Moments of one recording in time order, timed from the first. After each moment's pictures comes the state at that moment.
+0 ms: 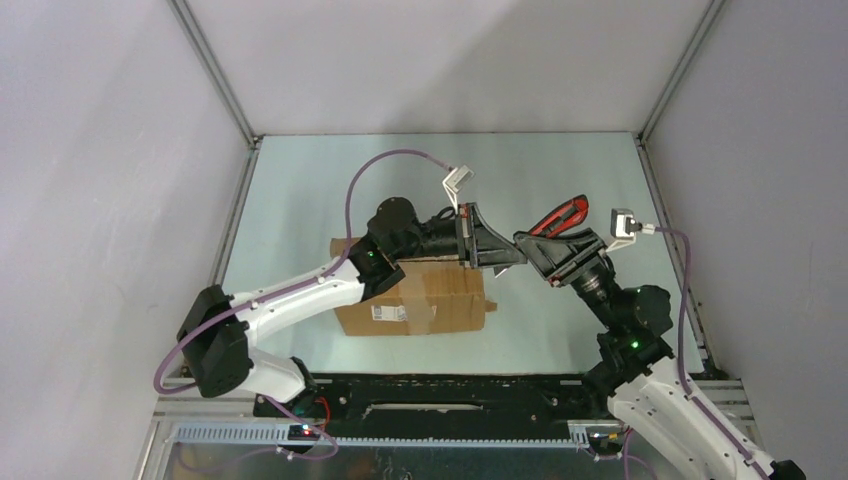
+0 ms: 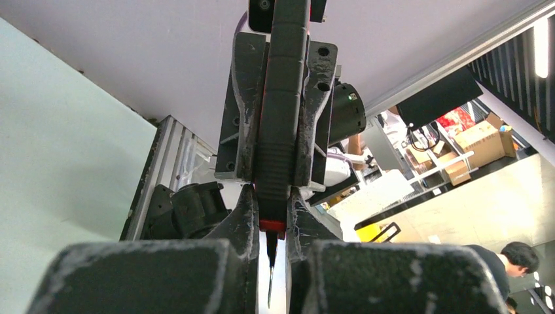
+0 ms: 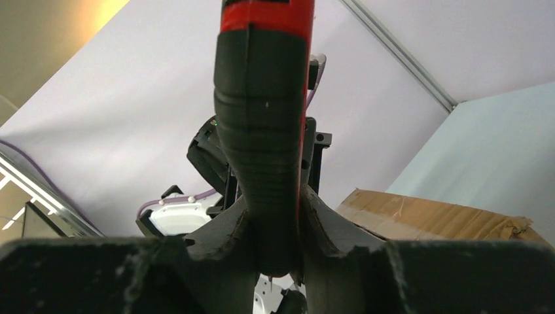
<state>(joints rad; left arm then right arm) -0.93 1.41 1.05 0.56 0.62 -1.06 0.53 0.50 0.42 0.55 -0.24 1.08</state>
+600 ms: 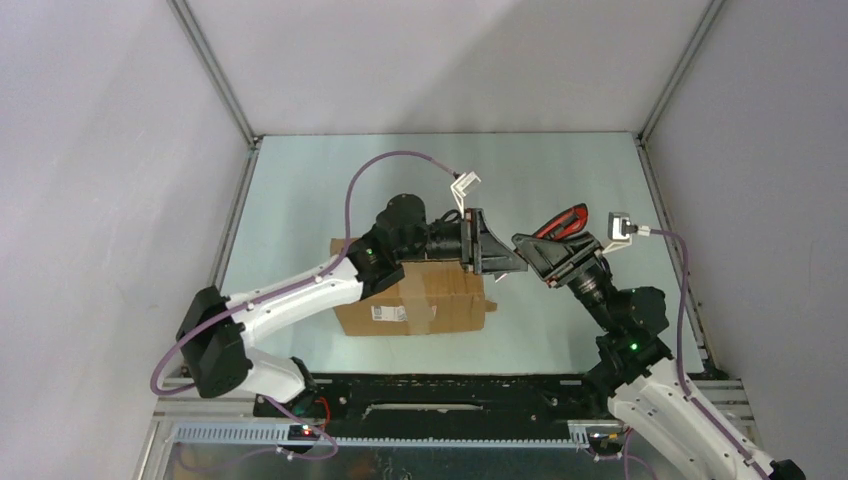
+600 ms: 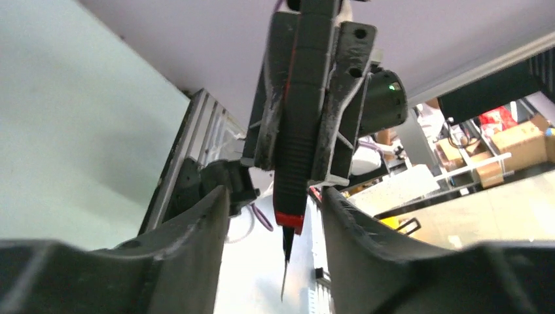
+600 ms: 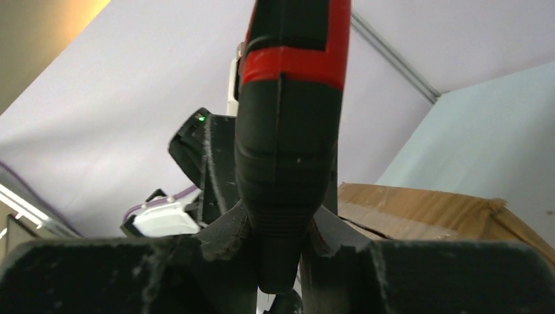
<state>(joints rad) -0.94 1.41 1.07 0.41 0.60 -0.99 0.55 0.50 0.40 0.54 -0.20 1.08</state>
